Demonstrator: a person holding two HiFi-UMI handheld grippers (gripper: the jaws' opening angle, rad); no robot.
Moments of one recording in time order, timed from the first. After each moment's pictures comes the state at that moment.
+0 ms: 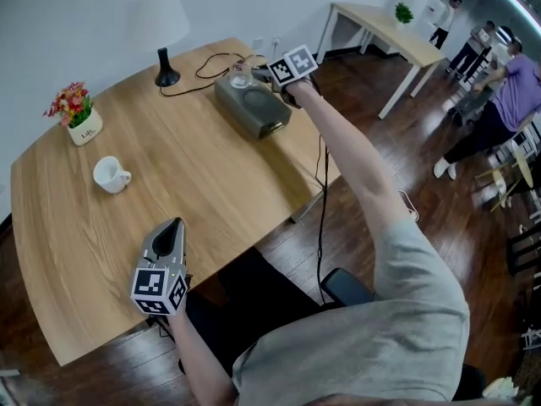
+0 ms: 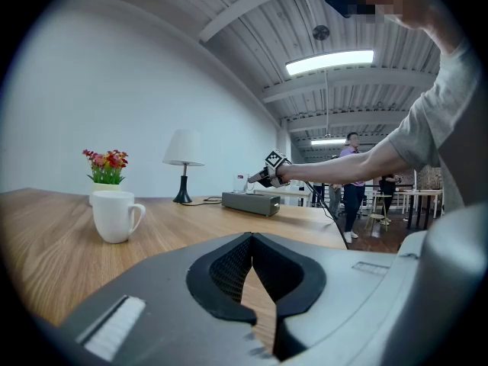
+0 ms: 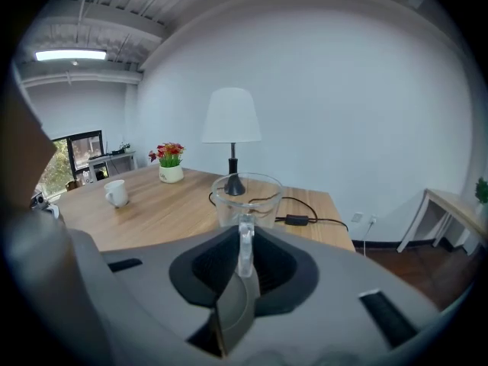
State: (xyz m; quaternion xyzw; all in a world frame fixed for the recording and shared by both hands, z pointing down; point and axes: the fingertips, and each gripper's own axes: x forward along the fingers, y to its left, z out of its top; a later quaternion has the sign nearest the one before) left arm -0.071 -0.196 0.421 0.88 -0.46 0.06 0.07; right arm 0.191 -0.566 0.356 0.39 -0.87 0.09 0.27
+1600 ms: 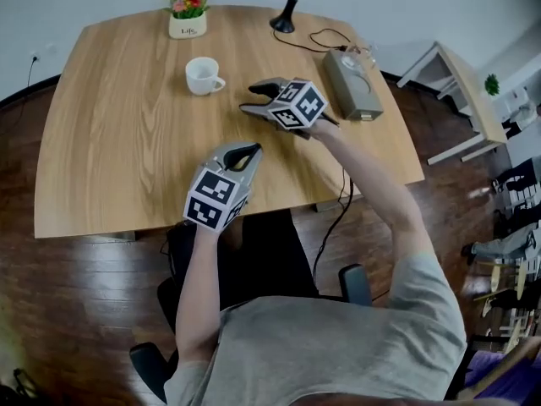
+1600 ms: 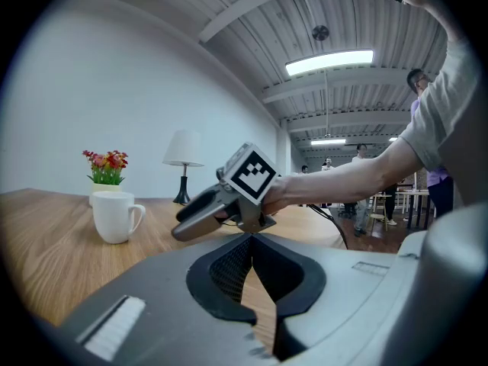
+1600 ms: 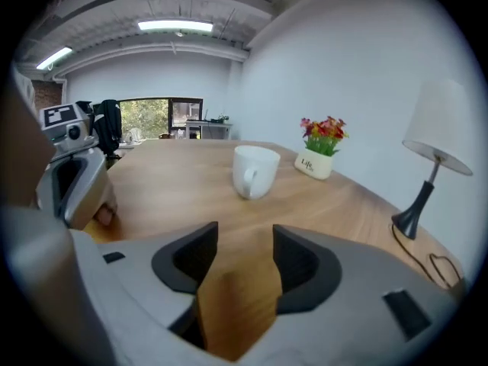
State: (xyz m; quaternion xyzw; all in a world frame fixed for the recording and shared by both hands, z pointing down) left arm -0.066 -0.199 0.423 0.88 -0.46 0.06 0.07; right arm -0.128 -0.336 0.460 0.08 -0.93 -0.07 0.35
